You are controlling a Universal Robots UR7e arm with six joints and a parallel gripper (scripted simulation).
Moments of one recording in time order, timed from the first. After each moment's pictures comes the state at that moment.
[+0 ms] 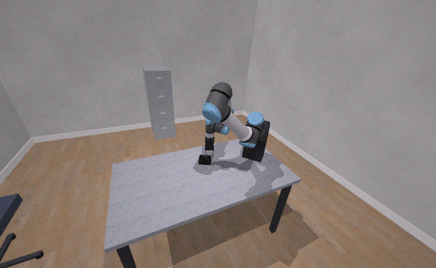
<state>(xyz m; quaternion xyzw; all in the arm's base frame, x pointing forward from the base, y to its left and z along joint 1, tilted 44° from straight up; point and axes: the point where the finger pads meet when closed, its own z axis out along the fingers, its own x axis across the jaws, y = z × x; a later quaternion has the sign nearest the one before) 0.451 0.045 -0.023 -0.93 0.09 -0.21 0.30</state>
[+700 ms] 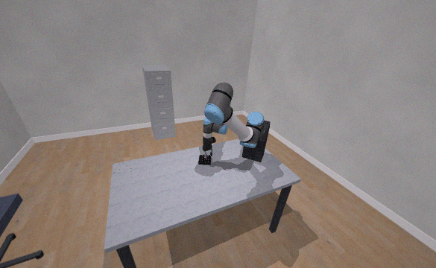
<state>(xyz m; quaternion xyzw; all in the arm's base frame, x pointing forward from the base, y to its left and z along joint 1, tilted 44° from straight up) 0.455 0.043 -0.017 -0.92 -0.15 -0.28 0.24</state>
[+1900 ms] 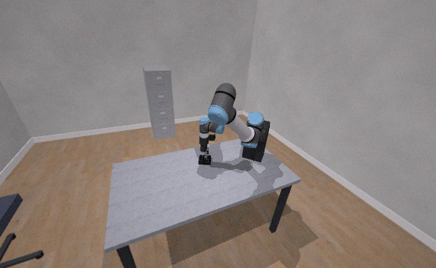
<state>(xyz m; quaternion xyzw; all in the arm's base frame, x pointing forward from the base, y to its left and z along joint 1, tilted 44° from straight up) 0.467 0.033 -0.007 -0.78 -0.50 -0.35 0.11</state>
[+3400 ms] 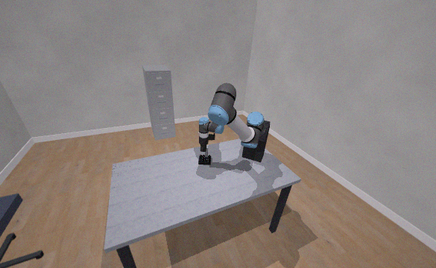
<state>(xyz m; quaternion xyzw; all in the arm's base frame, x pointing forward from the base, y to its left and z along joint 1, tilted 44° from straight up) 0.468 0.032 -0.006 -0.75 -0.54 -0.36 0.10</state>
